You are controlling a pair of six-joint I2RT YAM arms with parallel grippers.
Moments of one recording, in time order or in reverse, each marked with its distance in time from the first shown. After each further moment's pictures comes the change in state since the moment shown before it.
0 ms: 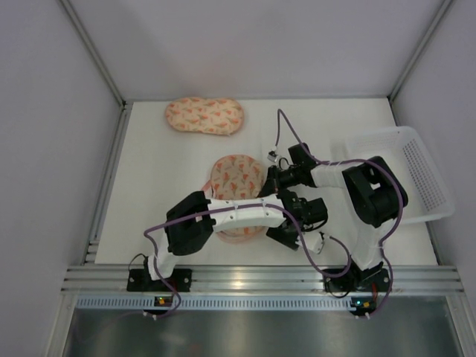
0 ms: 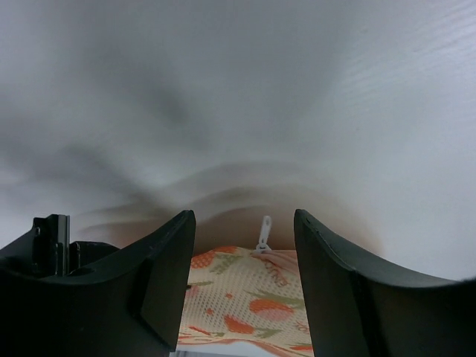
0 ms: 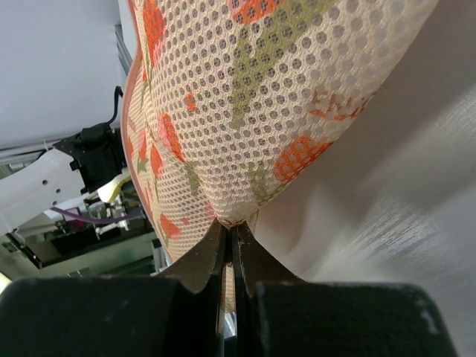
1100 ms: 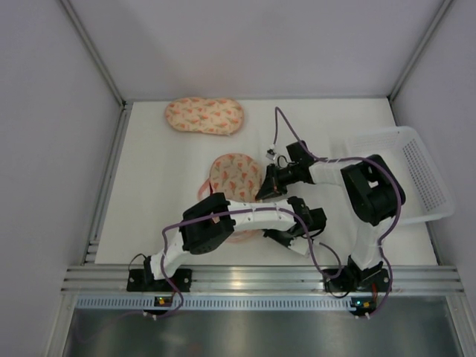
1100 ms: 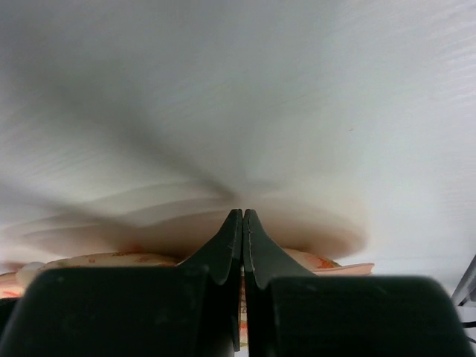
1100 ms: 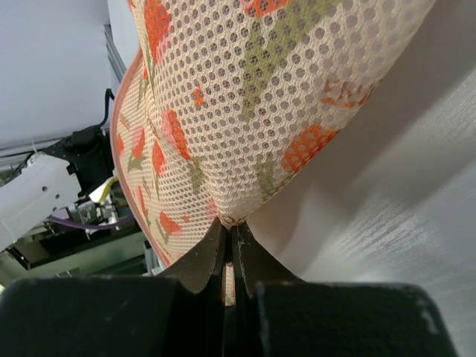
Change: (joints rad) left arm -0.003 0.179 0.074 -0.156 -0.121 -0.040; right arm 0.003 0.022 0.052 -0.058 0.021 -0.042
